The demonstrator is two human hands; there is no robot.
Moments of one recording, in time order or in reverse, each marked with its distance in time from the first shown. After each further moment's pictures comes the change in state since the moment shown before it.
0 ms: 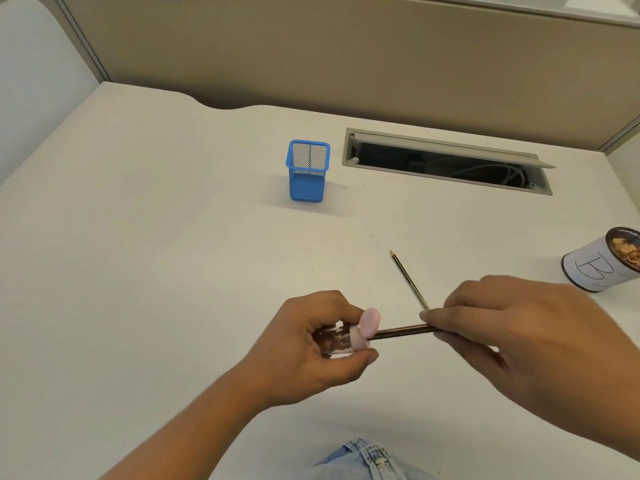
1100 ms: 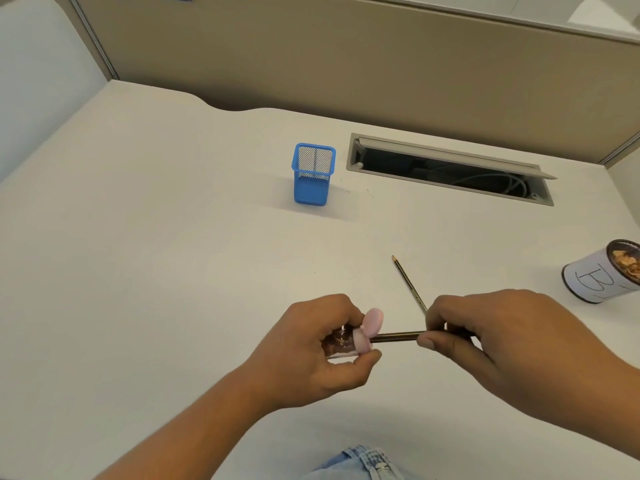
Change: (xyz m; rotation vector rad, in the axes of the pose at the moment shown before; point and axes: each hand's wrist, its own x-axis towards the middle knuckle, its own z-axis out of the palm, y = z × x) left_hand 0.000 -0.003 0.003 0.173 0.023 0.141; right_hand 0.011 -0.006 0.005 0.120 -0.219 0.222
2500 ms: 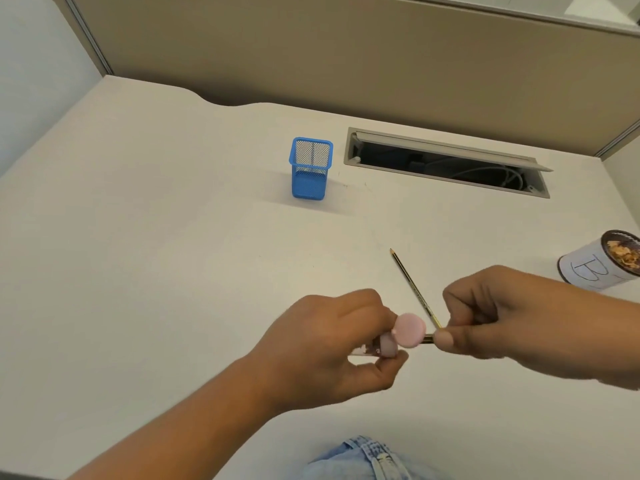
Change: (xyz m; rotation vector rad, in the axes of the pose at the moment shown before) left_hand 0.010 0.037 -0.007 0.353 -0.086 0.288; right_hand 0.012 -0.001 -0.028 0.615 -0.347 0.308
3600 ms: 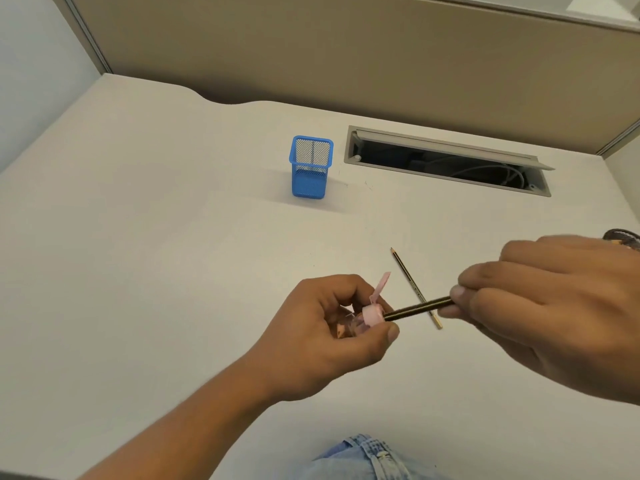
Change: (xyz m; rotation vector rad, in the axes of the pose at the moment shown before) left_hand 0.005 0.008 -0.010 -0.833 0.016 -0.548; right_hand -0.009 0.009 -0.007 -1.050 0.686 -0.977
